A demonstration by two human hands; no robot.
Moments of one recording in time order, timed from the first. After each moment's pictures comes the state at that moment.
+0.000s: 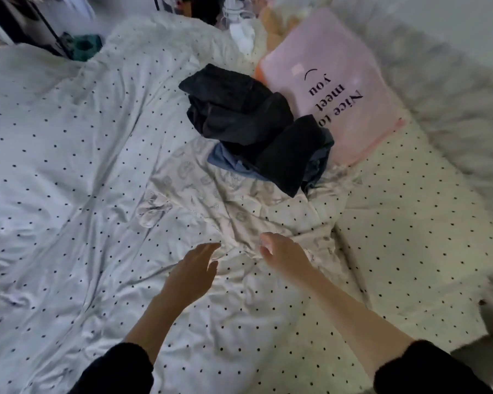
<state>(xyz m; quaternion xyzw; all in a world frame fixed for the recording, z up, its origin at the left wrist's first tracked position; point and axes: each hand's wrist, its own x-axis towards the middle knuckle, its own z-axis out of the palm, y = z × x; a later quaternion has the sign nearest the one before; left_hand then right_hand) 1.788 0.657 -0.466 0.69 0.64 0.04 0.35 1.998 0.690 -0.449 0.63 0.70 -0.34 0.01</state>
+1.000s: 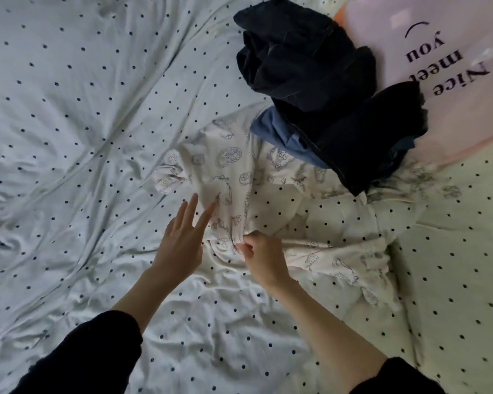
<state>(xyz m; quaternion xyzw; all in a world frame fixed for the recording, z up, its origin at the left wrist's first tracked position) 1.743 0.680 -0.566 0.67 0.72 0.03 0.20 1.916 0.715 -0.579 0.54 0.75 -0.37 -0.12</state>
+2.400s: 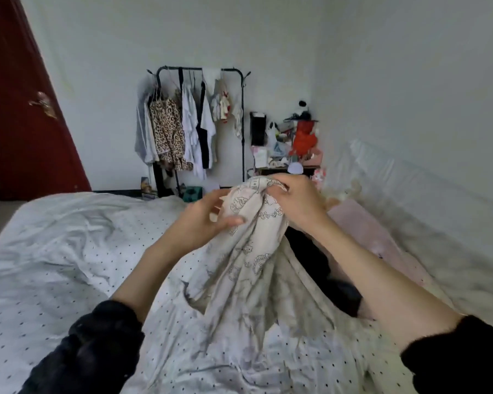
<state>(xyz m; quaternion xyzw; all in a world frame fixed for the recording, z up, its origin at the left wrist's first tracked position) 1.705 0.626 -0.077 0.68 0.61 0.38 0.16 1.892 0.698 -0.046 0.39 0.79 -0.20 -0.42</state>
